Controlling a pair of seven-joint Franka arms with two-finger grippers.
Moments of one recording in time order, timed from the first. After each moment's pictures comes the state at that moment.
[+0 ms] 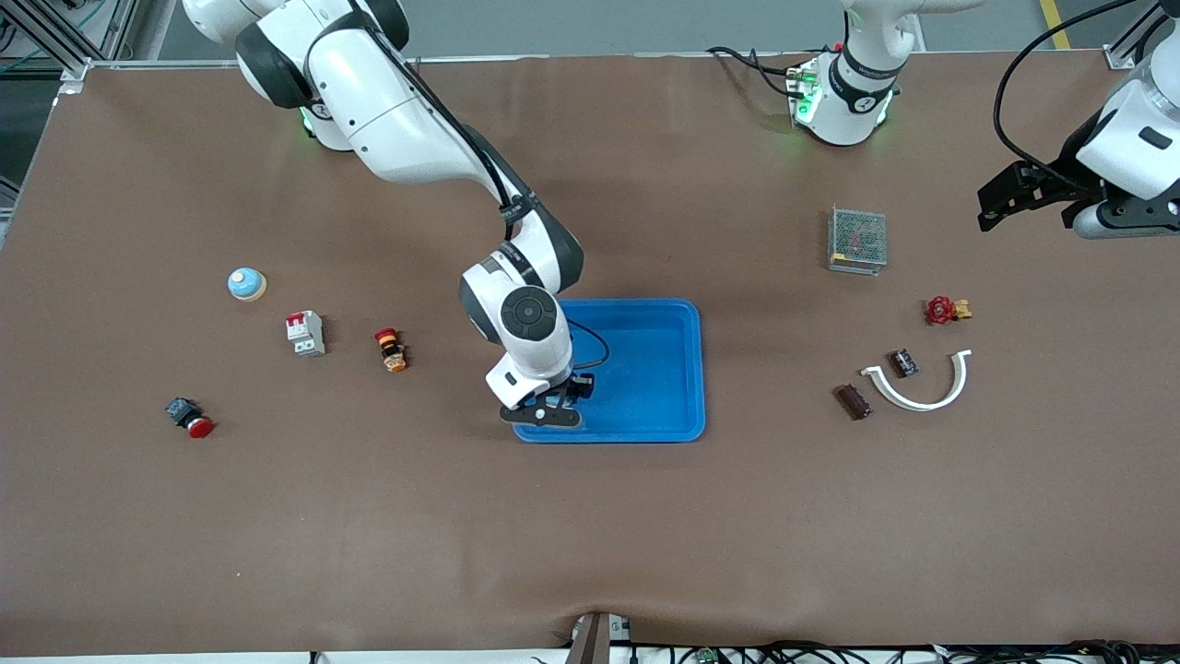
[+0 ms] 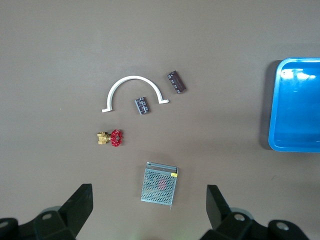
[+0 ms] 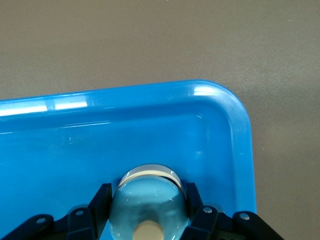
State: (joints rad) left arm 0.01 -0.11 -0.10 -1.71 0.02 1.60 -0.10; right arm 0.66 0.94 -0.03 -1.26 0.00 2.27 0.75
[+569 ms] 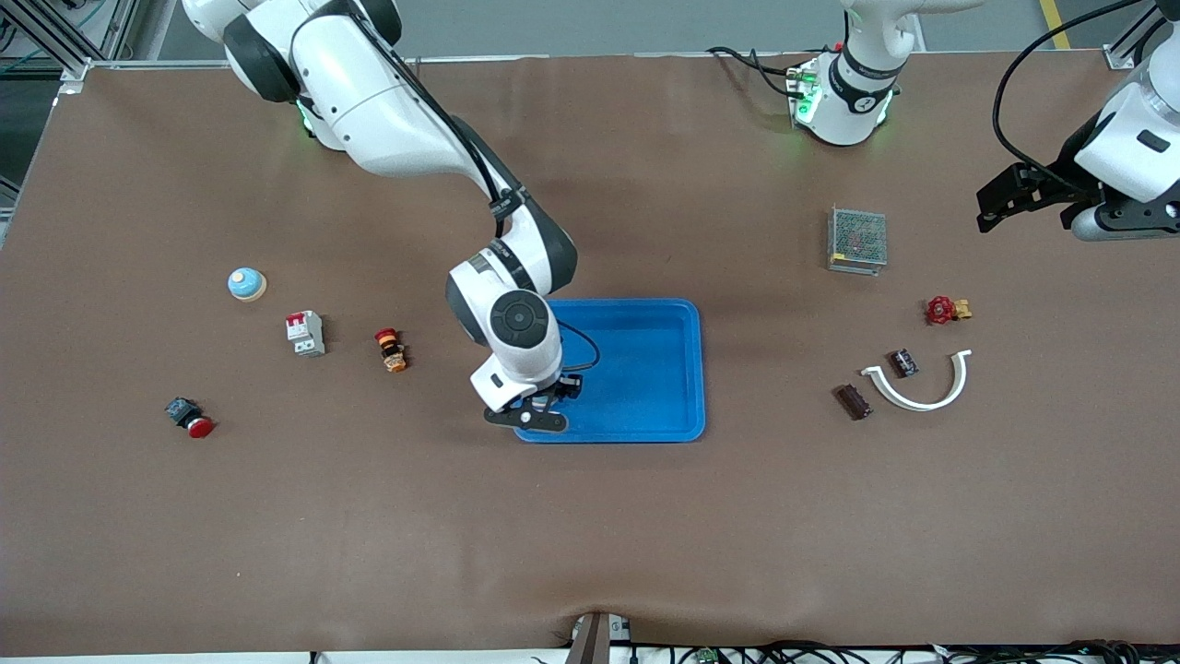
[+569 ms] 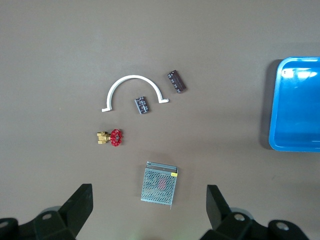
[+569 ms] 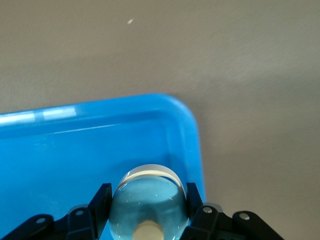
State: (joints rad) left arm 0.01 -0.11 -0.10 -1.72 0.02 1.60 -0.10; right arm 0.63 0.89 -0.04 -1.23 0.00 2.12 0.73
